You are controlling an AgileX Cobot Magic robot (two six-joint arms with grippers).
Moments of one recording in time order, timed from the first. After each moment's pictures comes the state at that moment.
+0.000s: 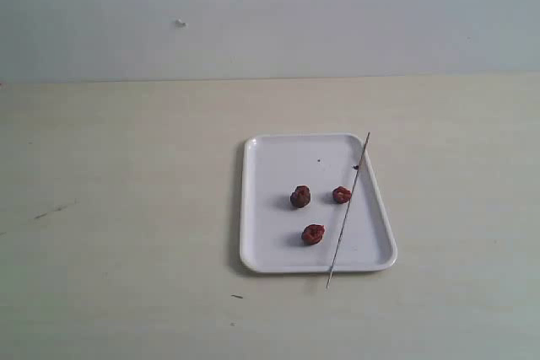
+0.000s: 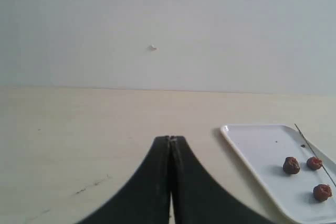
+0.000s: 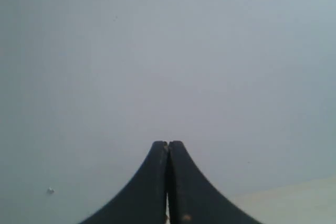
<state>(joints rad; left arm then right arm) -0.27 0.01 -0.01 -0.11 0.15 -0.06 -0.08 0.01 0.00 0.10 -0.19 0.19</state>
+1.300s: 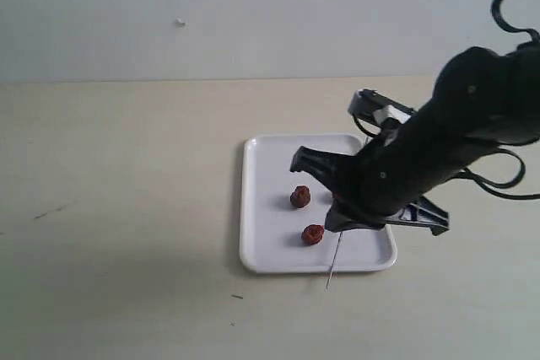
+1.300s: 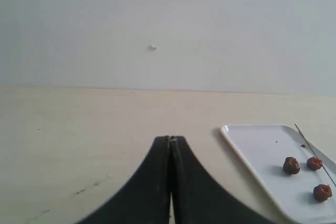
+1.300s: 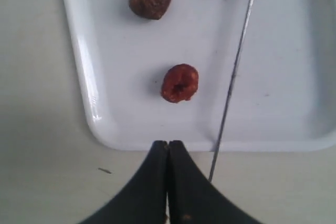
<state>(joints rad) -0.27 0.01 -0.01 -0.11 0.15 -0.06 0.36 1.70 -0.92 0.45 0.51 0.38</state>
